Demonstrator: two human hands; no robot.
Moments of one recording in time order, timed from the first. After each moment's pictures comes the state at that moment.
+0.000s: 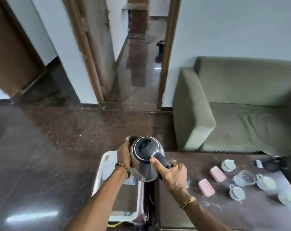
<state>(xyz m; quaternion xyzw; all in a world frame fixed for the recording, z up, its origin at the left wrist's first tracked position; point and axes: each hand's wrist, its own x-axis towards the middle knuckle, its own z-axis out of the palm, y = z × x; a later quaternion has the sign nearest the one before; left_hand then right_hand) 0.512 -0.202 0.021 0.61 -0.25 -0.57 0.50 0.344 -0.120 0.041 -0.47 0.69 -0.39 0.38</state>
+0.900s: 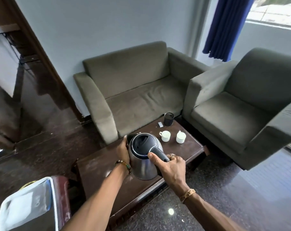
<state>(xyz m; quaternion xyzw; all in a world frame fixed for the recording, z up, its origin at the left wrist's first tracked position) 0.067 -0.026 0.054 0.55 -0.37 -0.63 0.41 -0.029 0.126 0.063 -0.27 0.79 -0.50 0.23</state>
